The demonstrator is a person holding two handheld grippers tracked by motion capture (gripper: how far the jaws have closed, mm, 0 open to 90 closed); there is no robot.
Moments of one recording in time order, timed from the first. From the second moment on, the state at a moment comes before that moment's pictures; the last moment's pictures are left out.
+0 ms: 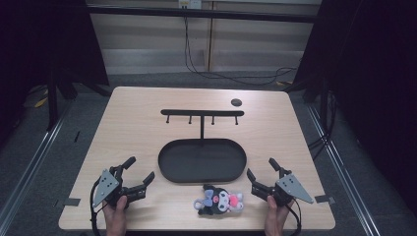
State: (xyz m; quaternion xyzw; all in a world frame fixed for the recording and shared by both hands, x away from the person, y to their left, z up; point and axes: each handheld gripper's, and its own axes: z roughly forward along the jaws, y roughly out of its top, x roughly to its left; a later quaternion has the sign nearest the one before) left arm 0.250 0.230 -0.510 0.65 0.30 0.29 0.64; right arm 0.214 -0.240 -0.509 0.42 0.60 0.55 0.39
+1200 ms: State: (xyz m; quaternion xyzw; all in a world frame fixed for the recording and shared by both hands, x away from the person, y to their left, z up) left arm 0.250 0.230 -0.510 0.65 0.30 0.29 0.64; right arm 0.223 -0.219 -0.476 0.37 0.74 0.49 0.26
